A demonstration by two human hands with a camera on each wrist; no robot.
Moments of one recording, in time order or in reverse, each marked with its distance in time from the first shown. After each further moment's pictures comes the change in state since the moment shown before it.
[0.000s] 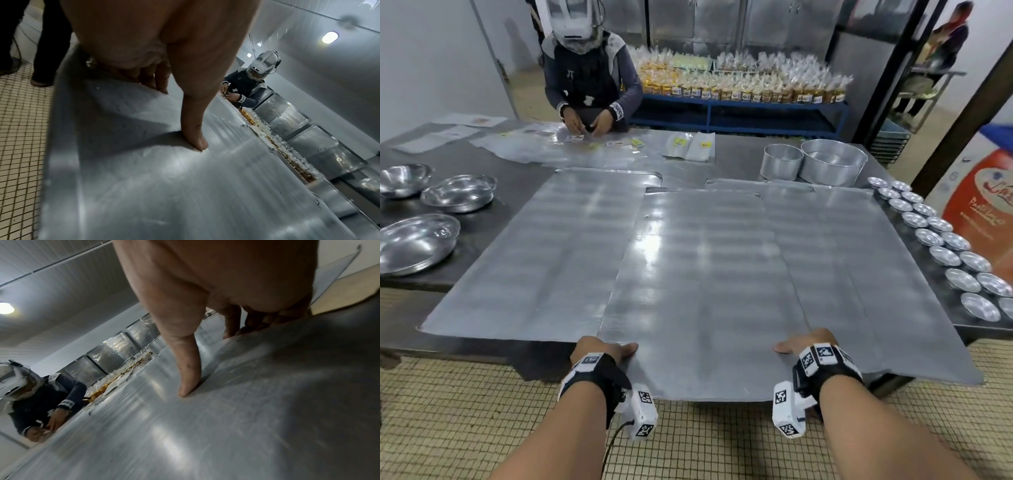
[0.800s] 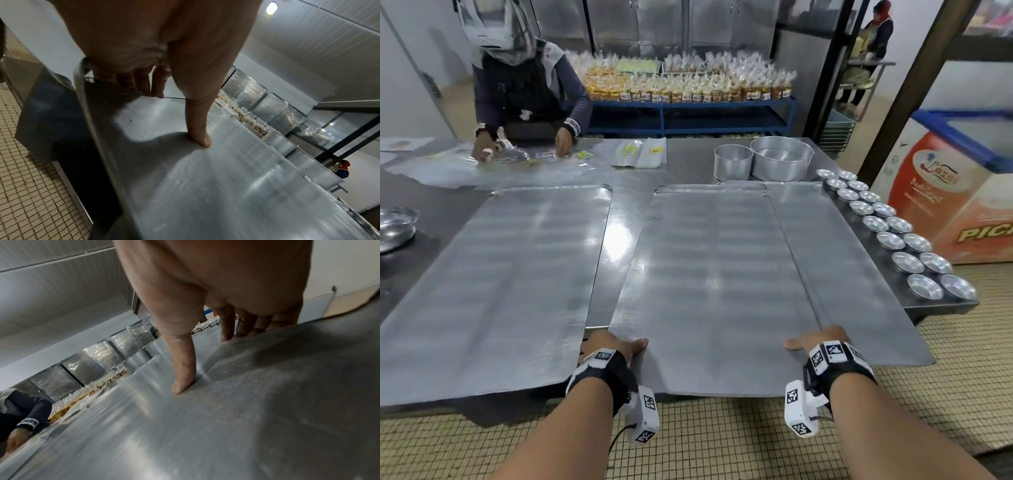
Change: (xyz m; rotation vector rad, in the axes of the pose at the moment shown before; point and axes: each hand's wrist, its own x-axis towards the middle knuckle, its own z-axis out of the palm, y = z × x) left_hand -0.014 0.086 0.077 0.294 -0.025 0.213; right_hand 0.049 0.036 -0.074 0.221 0.090 0.133
